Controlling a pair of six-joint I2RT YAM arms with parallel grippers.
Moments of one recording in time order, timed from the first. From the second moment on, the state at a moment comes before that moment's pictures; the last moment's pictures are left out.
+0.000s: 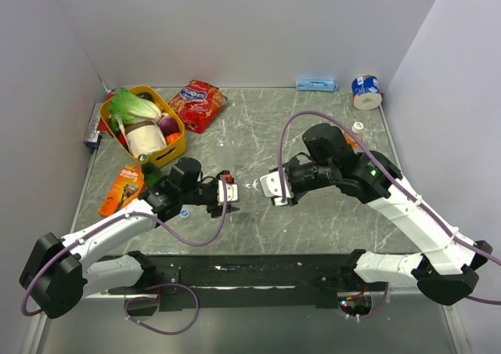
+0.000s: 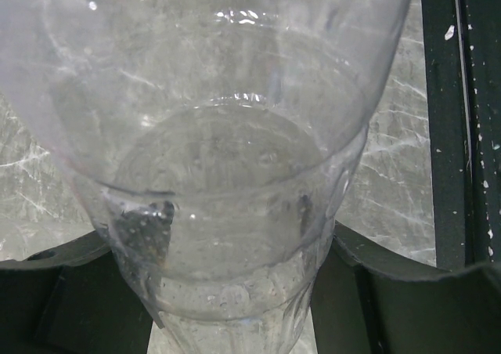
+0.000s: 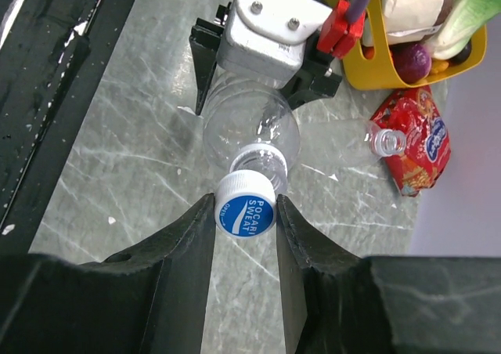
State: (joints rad) left arm -0.68 1.10 0.66 -0.07 0.62 0.63; right arm 0.81 1.14 1.44 -1.01 -0.55 -1.11
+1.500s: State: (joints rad) left arm -0.74 1.04 0.52 0.29 0.18 0.43; right arm 0.80 1.43 1.76 -0.99 -0.45 -0.53
